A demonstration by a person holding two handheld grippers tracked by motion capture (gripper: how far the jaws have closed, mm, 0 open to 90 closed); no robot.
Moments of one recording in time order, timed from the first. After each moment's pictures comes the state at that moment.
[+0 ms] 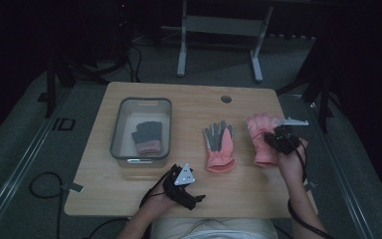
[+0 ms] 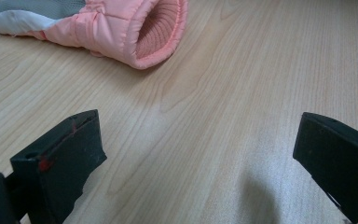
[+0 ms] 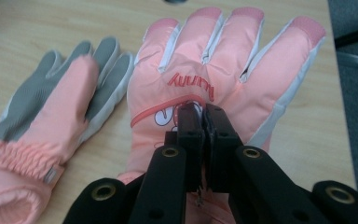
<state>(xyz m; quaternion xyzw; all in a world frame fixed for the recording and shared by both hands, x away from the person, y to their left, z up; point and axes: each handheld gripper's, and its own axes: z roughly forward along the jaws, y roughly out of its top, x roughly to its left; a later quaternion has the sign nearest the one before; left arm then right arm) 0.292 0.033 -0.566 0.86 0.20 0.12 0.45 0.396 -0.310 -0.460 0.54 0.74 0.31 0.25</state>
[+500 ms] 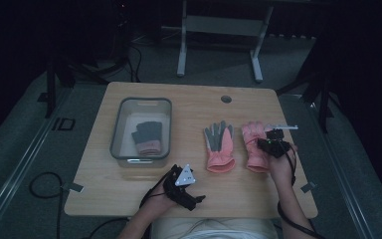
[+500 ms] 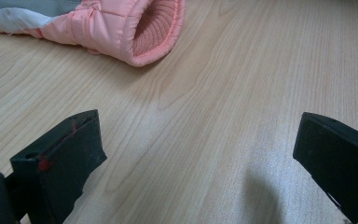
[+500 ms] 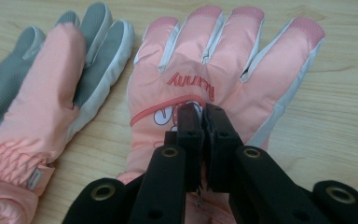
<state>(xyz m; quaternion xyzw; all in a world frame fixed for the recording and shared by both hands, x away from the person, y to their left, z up) 0.290 0.032 -0.567 0.87 0.20 0.11 0.44 0.408 -0.301 -0.498 0.58 0.73 0.30 0.22</state>
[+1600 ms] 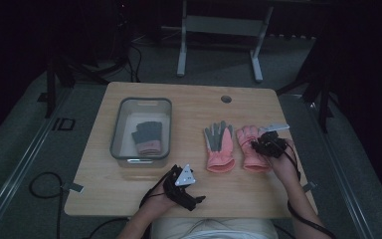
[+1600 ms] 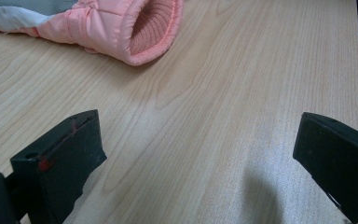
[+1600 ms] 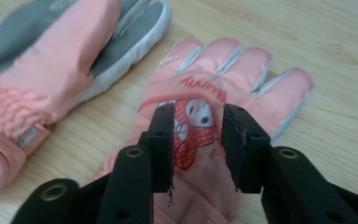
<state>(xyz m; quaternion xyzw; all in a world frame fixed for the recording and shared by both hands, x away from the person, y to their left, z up) 0.291 0.032 -0.567 0.87 0.20 0.11 0.44 0.413 -0.298 -0.504 0.45 0.81 0.28 0.23</state>
